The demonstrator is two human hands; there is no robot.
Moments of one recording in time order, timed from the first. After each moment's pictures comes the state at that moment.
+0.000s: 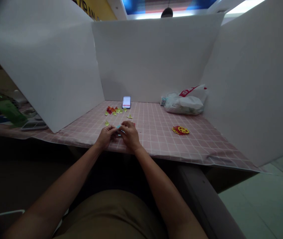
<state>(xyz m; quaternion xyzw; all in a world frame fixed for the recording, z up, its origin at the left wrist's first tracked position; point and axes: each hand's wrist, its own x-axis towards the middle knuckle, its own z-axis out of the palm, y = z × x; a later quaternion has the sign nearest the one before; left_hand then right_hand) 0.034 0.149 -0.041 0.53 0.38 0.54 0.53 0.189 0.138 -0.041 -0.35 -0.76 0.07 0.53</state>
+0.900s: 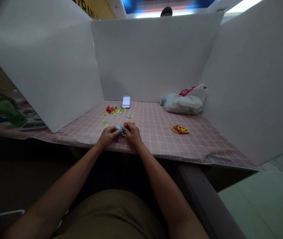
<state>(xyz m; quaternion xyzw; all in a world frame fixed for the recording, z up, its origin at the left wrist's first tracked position) 0.035 0.142 -0.037 0.62 0.36 0.49 0.50 0.199 0.143 -0.041 -0.41 -0.69 0.25 0.55</state>
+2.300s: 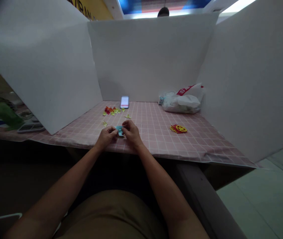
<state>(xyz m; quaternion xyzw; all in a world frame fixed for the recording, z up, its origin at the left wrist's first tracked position) 0.038 0.141 -0.036 0.63 0.39 0.51 0.43 0.200 0.151 -0.045 -0.35 -0.66 0.31 0.59</state>
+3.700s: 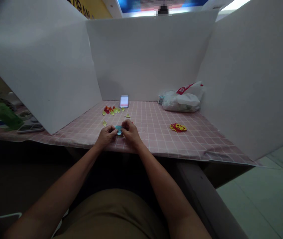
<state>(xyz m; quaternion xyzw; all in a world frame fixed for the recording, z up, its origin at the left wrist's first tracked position) 0.037 0.142 -0.038 0.65 0.40 0.51 0.41 0.197 0.144 -0.039 -0.33 -0.67 0.32 0.58</state>
